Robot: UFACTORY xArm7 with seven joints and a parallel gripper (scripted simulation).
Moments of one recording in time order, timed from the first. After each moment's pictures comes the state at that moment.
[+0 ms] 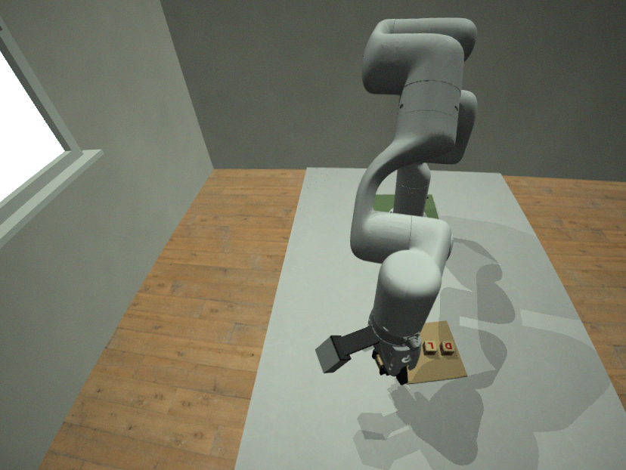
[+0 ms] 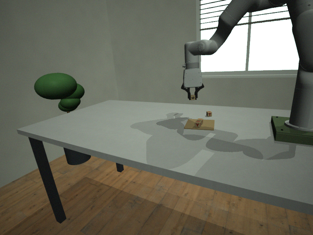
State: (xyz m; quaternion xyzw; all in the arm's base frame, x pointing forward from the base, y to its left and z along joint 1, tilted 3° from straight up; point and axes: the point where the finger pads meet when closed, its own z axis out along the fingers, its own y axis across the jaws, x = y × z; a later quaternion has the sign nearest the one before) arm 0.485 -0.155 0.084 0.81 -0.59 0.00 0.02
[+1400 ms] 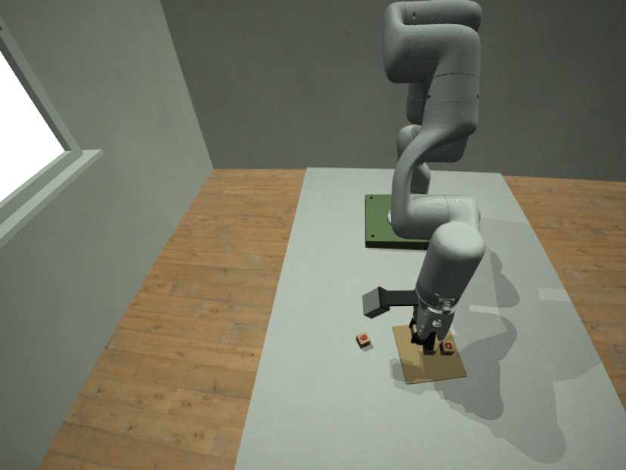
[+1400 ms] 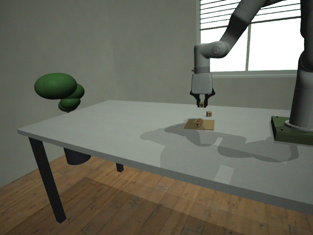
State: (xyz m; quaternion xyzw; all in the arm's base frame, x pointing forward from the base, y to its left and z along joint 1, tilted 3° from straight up) arm 0.419 -0.071 0.063 0.68 -0.73 0.01 0.02
